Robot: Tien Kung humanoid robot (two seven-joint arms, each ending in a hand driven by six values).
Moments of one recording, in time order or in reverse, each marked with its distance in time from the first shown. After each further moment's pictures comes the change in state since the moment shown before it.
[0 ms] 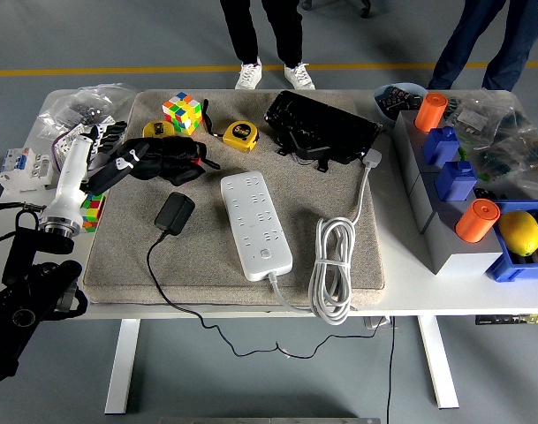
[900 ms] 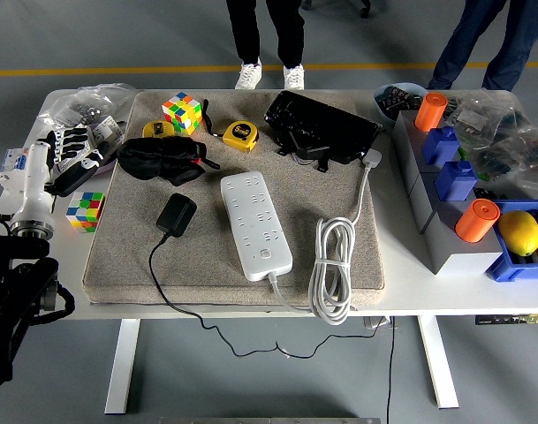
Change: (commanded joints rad) left arm 0.038 -0.014 -0.122 0.010 -0.045 -0.015 0.031; right arm 0.005 0.006 0.002 -0.009 0.001 -0.008 -0.010
